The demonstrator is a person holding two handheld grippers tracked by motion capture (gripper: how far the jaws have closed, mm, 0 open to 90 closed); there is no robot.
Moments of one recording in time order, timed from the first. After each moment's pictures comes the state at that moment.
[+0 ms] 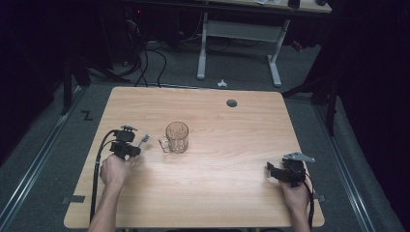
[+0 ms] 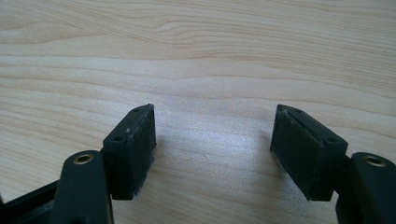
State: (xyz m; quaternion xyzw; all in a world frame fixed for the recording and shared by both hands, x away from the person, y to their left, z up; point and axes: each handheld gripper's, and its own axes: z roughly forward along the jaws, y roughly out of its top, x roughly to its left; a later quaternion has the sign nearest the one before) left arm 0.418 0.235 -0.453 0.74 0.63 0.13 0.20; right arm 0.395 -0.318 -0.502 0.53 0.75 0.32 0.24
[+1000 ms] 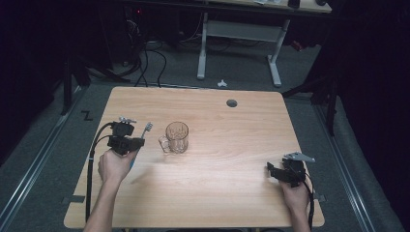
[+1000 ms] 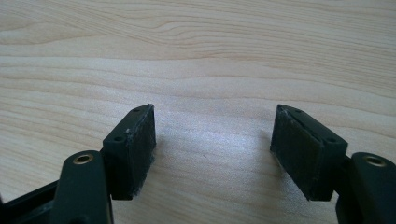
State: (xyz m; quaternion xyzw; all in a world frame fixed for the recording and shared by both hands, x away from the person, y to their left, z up) left arm 0.400 0.224 -0.398 0.74 0.59 0.14 0.30; right arm 0.395 -0.318 -0.502 0.53 0.75 0.32 0.24
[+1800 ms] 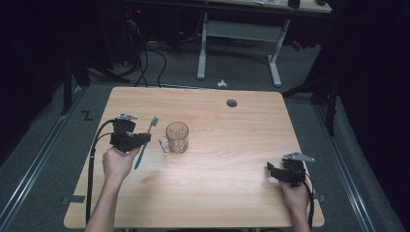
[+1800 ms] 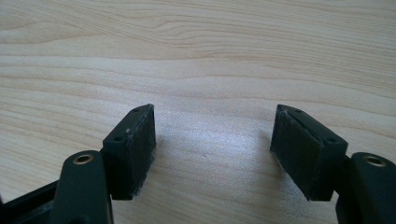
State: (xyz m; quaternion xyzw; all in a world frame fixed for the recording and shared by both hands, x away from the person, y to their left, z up) left arm 0.399 0.218 -0.383 0.73 0.56 0.13 0.37; right arm 0.395 -0.317 -0.502 0.53 0.75 0.32 0.24
